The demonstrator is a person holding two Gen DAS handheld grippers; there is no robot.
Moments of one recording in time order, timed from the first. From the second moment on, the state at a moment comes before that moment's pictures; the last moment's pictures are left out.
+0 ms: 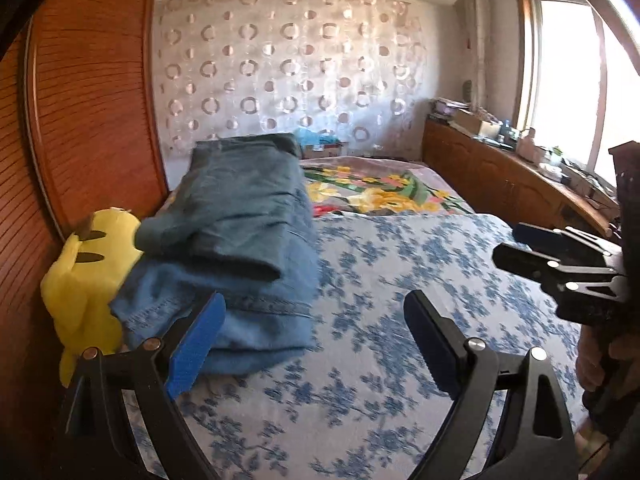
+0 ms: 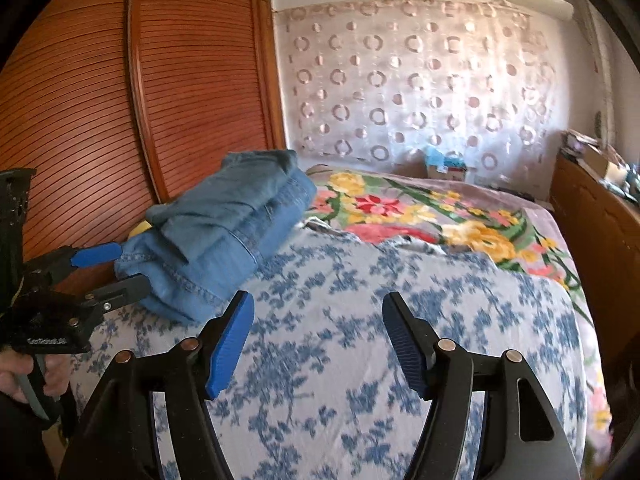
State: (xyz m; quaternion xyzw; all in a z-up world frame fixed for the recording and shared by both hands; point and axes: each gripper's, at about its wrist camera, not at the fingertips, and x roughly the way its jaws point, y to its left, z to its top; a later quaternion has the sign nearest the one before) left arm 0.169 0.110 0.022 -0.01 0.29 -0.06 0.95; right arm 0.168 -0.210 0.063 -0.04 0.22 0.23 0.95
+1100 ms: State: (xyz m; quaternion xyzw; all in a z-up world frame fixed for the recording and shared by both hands) left arm 0.085 0.039 0.077 0.01 0.23 -0.11 0.97; right arm 0.027 -0.262 0.081 0.00 0.15 0.11 0.98
